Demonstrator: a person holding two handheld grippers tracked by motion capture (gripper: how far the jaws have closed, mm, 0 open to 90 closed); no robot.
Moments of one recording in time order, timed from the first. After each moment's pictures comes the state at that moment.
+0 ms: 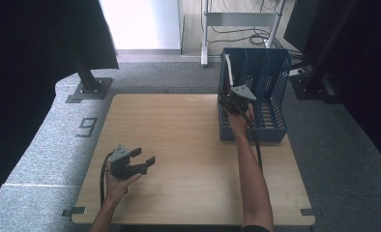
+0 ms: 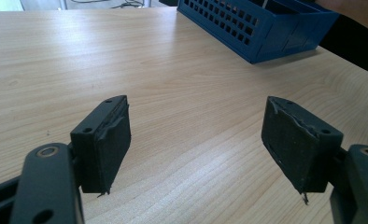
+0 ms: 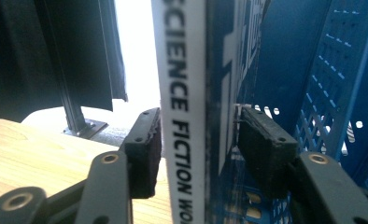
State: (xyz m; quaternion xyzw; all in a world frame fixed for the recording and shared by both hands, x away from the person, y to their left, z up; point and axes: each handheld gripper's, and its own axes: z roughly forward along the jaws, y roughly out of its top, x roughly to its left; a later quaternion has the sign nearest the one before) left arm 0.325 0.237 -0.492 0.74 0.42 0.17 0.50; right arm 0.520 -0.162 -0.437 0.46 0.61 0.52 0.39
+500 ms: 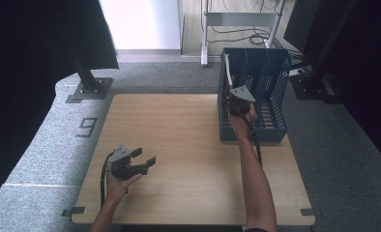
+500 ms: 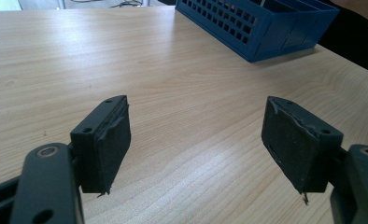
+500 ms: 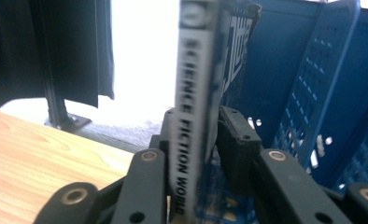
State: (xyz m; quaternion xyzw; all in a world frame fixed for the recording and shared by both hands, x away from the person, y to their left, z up) left arm 0.325 0.235 -0.492 0.74 0.41 0.17 0.50; right arm 0.510 -0.161 -0.431 0.42 0.63 0.49 0.44
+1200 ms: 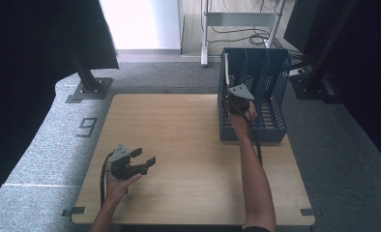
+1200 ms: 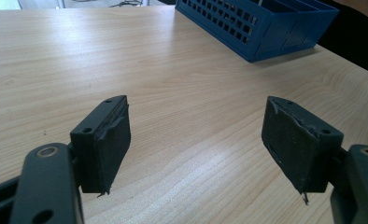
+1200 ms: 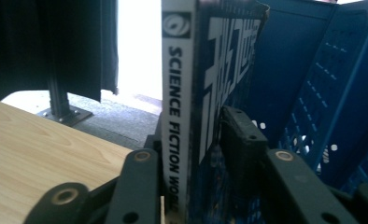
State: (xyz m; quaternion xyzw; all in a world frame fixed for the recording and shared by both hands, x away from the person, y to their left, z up) left arm 0.325 0.236 -0.492 0.74 0.42 0.16 0.50; right arm 0.514 -0.161 -0.429 0.42 0.64 0.48 0.43
